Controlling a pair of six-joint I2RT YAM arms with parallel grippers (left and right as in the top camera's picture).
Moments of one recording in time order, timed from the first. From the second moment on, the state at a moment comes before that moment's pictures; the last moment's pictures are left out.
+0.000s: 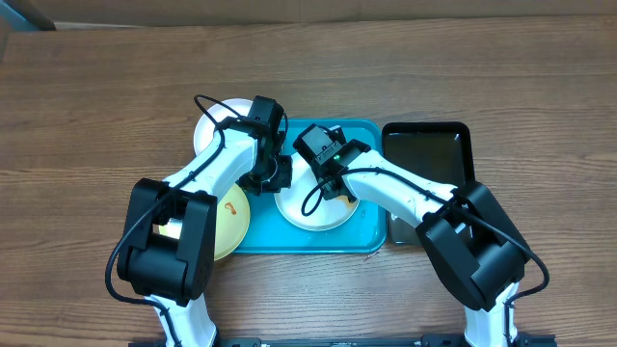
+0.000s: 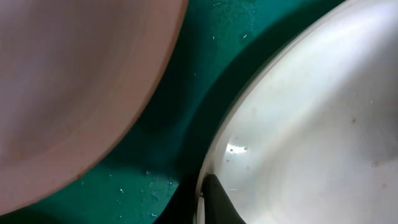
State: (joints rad) left arm -0.30 1.95 1.26 -0.81 0.13 -0.26; right arm 0.71 2.04 1.37 -0.70 0.30 0.35
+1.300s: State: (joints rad) left arm -0.30 1.95 1.26 -0.81 0.12 -0.26; right arm 0.19 1.83 1.52 -1.12 -0.49 0.19
